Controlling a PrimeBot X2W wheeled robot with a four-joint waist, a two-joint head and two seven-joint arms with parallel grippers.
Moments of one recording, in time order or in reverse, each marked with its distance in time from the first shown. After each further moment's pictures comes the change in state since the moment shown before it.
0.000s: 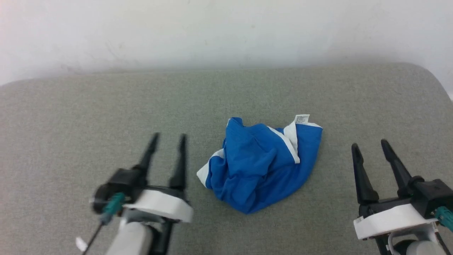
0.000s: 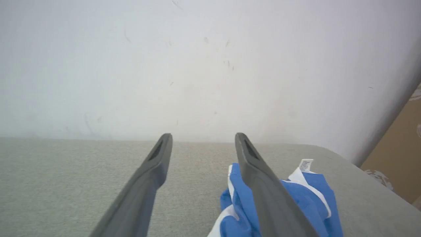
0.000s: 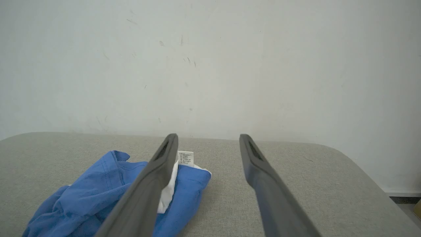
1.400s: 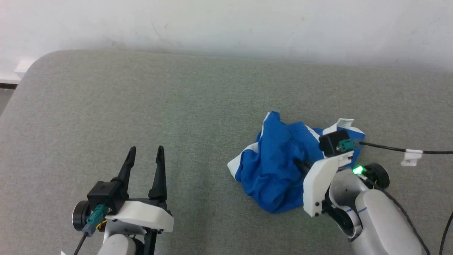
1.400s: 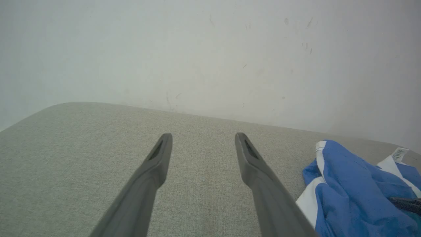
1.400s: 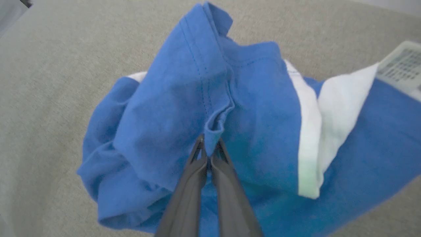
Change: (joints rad) left arm 0.070 0.055 0.070 -0.007 -0.012 0.029 0.000; right arm -0.333 -0.004 0.237 0.406 0.155 0.000 0.617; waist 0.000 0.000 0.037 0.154
